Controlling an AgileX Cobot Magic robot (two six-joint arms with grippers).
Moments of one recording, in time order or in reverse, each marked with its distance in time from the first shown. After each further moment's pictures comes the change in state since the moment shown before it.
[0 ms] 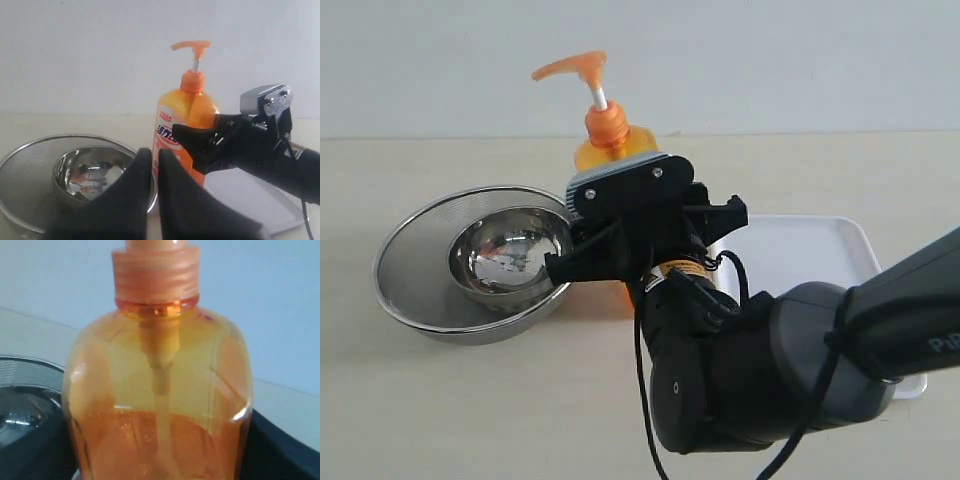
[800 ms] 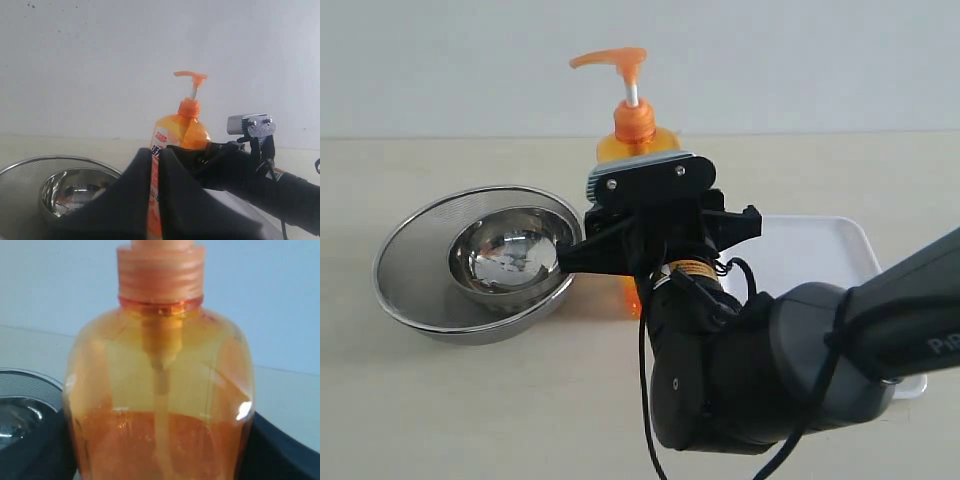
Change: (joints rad) left arm 0.000 -0.142 0.026 -0.002 -0.002 -0.064; right arm 0.000 -0.002 0.000 0.069 -0.023 0.060
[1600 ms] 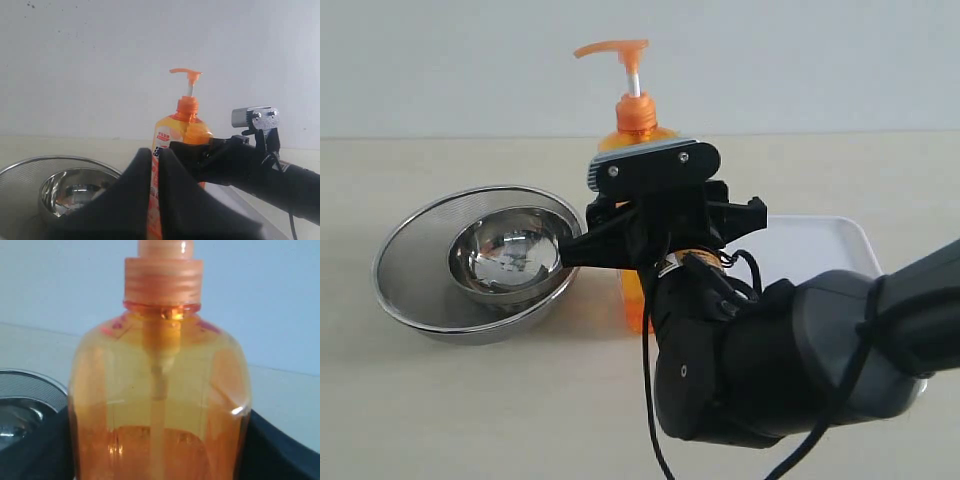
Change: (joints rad) left arm 0.000 0.000 0.000 0.000 0.000 0.000; right arm 0.000 -0.051 0.002 0.031 0.041 -0.052
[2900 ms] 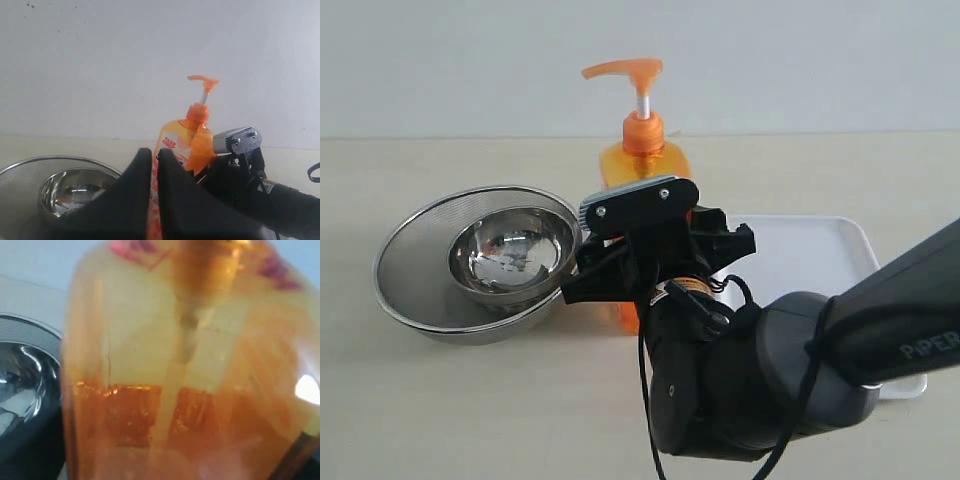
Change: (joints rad) left arm 0.000 0.000 0.000 0.000 0.002 0.000; right arm 0.000 0.086 -0.002 -0.004 0.042 -0.017
